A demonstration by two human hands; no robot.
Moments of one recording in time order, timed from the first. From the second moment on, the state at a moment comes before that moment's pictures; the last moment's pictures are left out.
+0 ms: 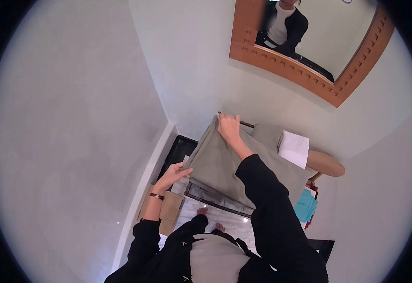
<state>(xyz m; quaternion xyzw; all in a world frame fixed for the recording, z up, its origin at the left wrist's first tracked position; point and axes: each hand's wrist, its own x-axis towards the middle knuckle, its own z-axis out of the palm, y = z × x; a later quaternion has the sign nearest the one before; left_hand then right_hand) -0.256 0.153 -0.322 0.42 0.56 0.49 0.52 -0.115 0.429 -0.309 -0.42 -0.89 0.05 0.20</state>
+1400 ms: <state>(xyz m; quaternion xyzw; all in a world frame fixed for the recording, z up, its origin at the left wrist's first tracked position) -0.276 0.185 -0.479 0.27 0.66 0.43 0.55 0.326 0.187 -0.512 -0.72 -0.42 0.27 0.47</state>
